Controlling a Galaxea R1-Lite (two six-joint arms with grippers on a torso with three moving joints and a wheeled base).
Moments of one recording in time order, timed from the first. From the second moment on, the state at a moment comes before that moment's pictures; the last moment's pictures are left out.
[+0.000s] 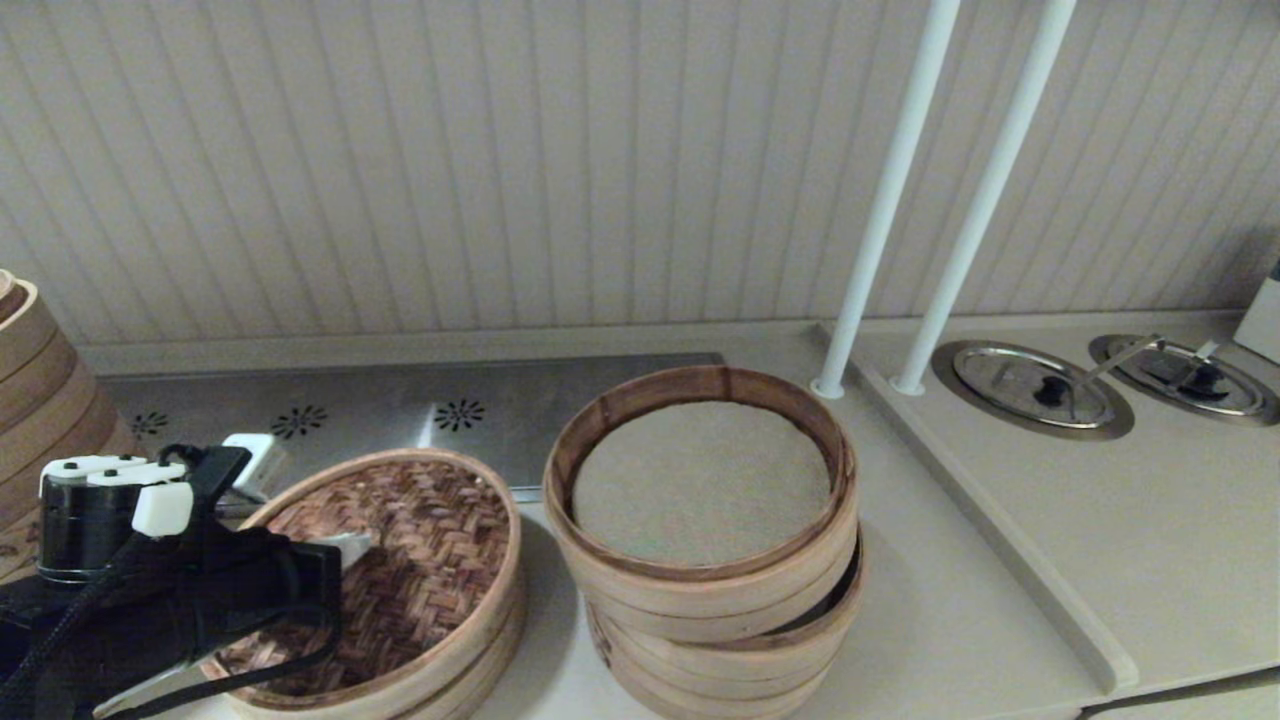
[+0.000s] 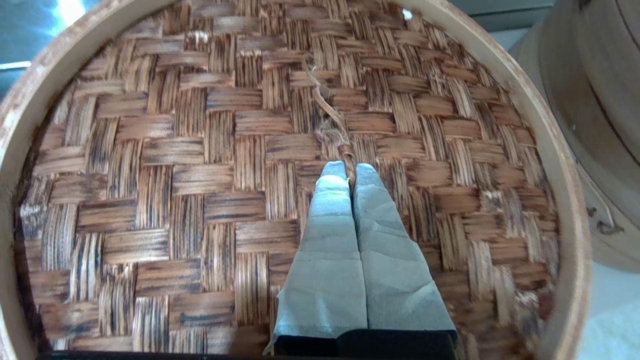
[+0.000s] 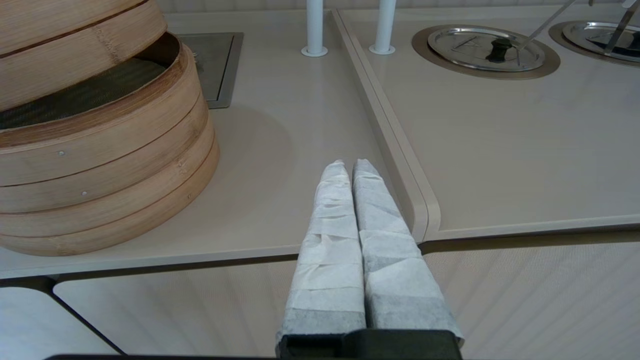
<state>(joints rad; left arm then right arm) -0.21 1.54 -0.31 -0.72 -0.11 -0.11 0.00 0.01 0.00 0.00 -0.02 0.02</state>
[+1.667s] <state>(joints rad) -0.21 1.47 -0.45 -0.59 -0.13 -0.12 0.00 0.01 0.00 0.00 -0.02 0.02</state>
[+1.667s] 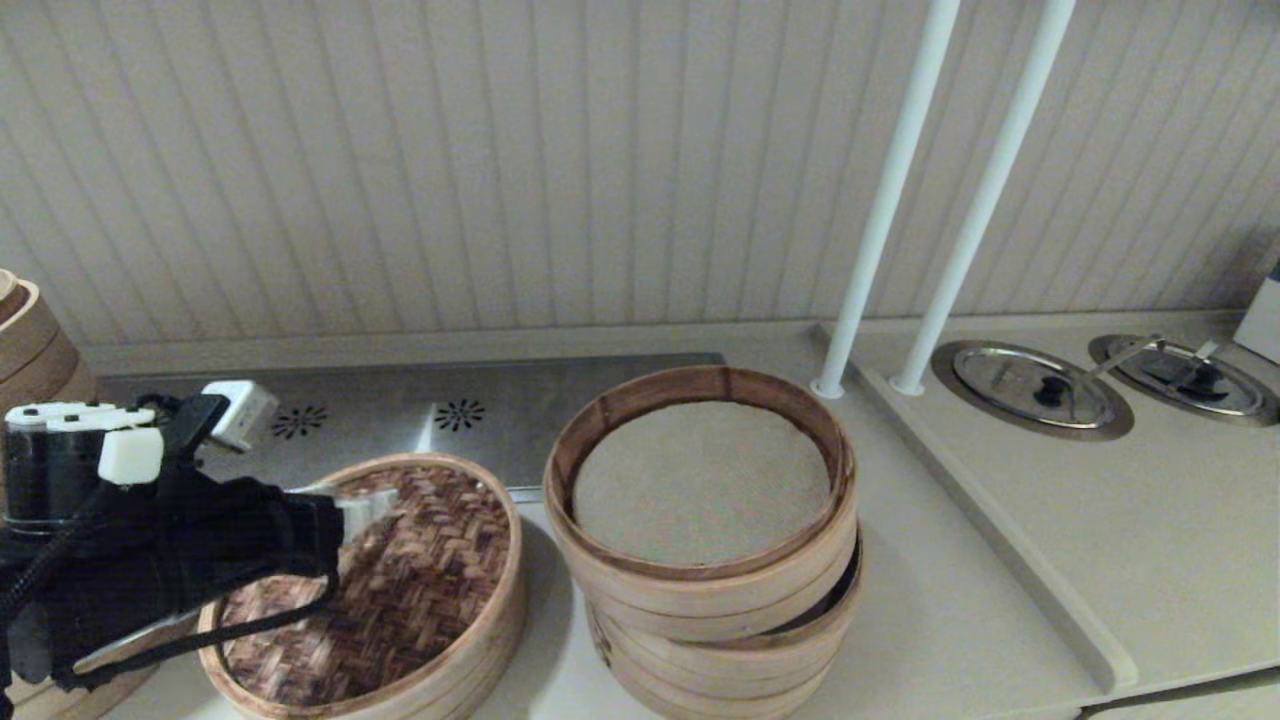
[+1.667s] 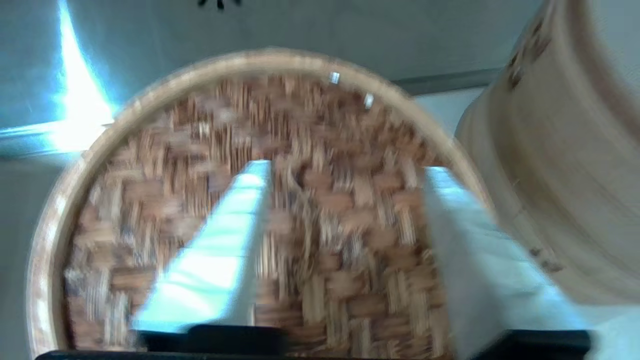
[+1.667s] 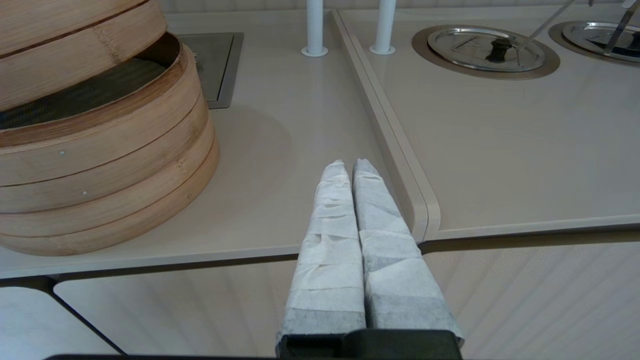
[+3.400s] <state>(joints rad) -0.66 1.80 -0.83 -0.46 0.16 -0.14 0.00 0.01 0.00 0.00 -0.02 0.02</state>
